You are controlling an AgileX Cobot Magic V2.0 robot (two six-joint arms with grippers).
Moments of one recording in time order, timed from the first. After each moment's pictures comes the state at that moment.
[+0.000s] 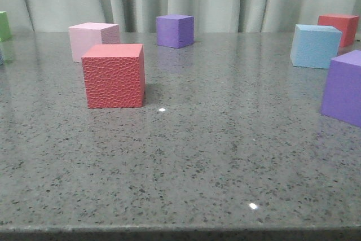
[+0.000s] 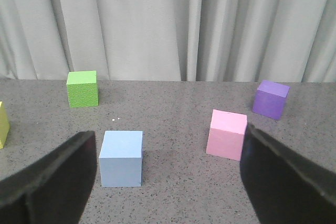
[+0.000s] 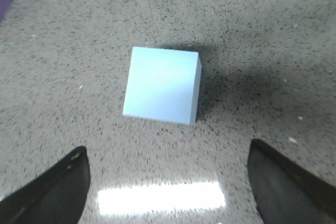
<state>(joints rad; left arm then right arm) -0.06 0.49 -0.71 -0.06 0.42 -0.05 0.00 1.69 -1.73 0.17 1.12 0.20</state>
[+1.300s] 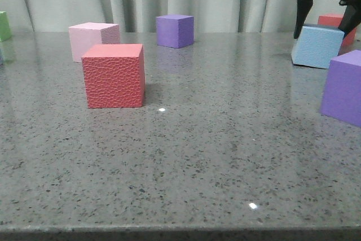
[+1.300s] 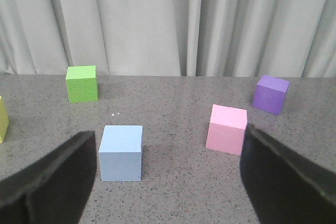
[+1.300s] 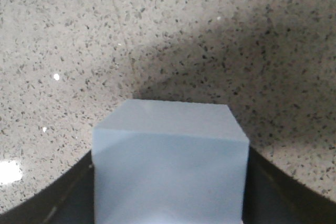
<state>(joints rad) -0.06 0.49 -0.71 -0.06 0.44 -0.05 0.04 2.09 -2.01 0.13 1.23 0.33</state>
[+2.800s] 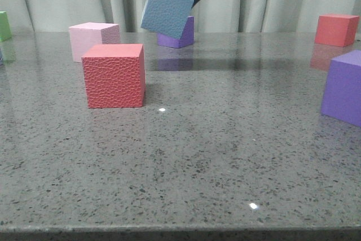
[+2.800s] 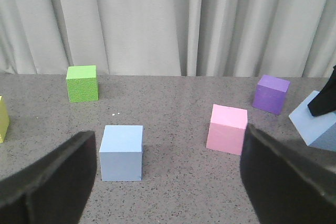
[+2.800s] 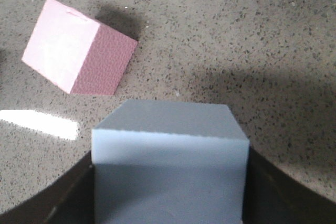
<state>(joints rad) -0.06 0.49 -0.71 -0.06 0.44 -0.05 0.49 2.07 -2.13 0.25 1.07 0.38</state>
